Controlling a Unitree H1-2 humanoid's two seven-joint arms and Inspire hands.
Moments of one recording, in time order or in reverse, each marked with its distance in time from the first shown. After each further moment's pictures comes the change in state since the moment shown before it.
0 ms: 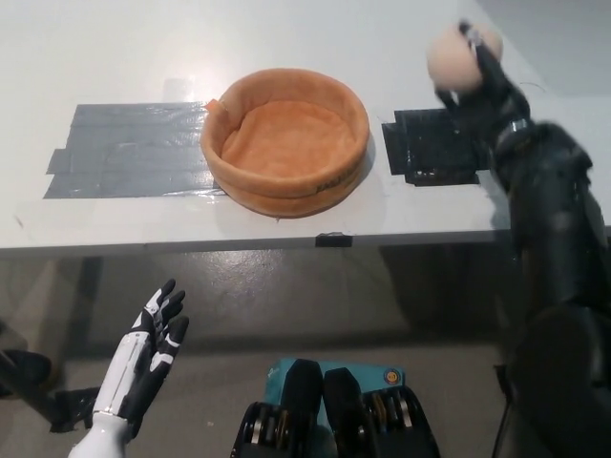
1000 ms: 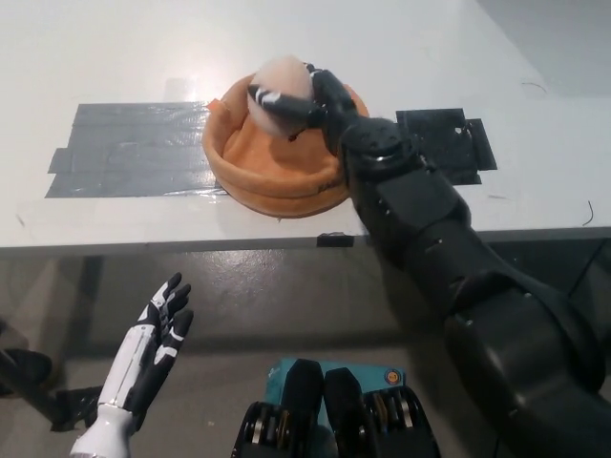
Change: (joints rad) left_arm -0.024 0.009 -0.019 -0.001 0.011 0.012 -0.001; right_arm -0.077 0.112 0.871 0.327 -0.355 -0.278 -0.158
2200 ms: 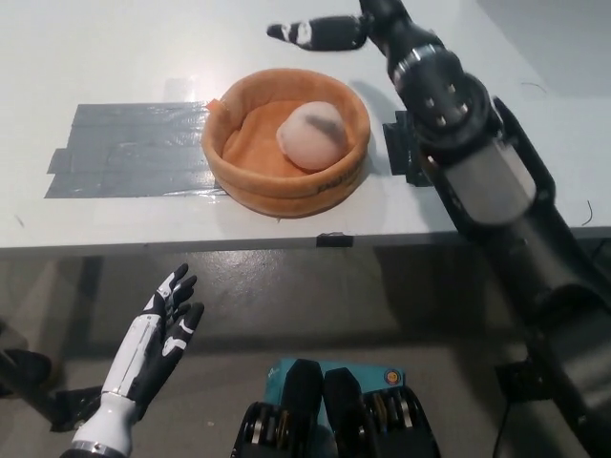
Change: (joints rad) left_arm -0.026 0.019 -0.019 0.002 0.001 0.020 0.000; right_arm 0.178 -0.193 0.109 -0.643 -0.199 -0.095 0.076
